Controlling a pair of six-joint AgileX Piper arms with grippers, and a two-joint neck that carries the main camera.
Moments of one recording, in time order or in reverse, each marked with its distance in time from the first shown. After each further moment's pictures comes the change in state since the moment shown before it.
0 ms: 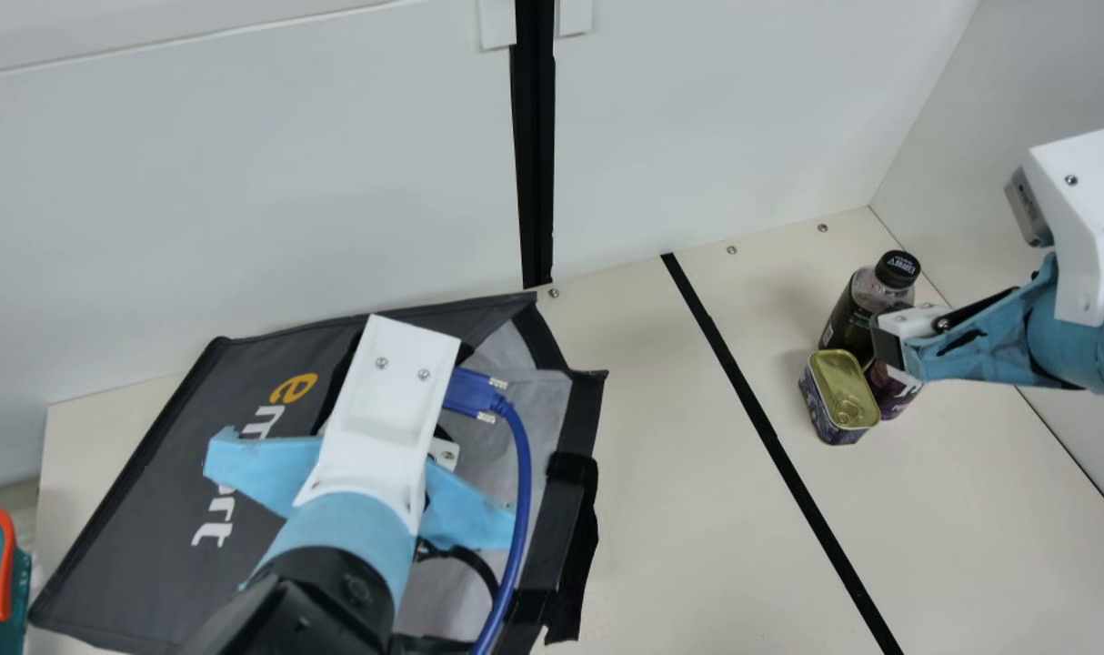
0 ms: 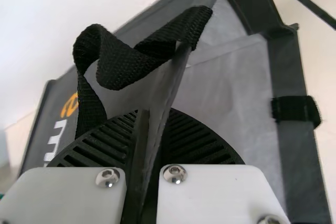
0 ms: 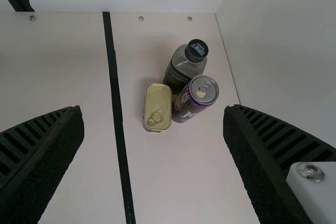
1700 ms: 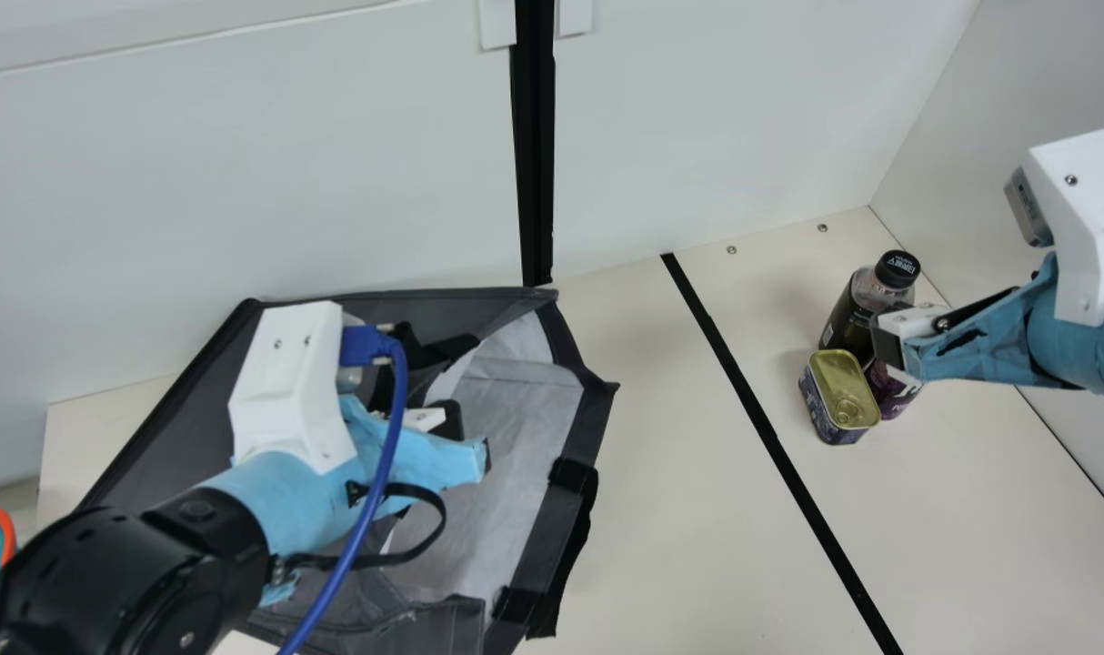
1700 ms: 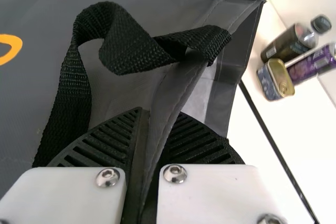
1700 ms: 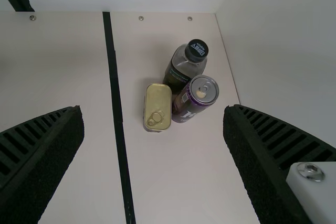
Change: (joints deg) left arm 16.7 -4.1 12.4 -34.9 -23.9 3.0; right arm 0.0 0.0 0.0 0.0 0.0 0.0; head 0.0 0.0
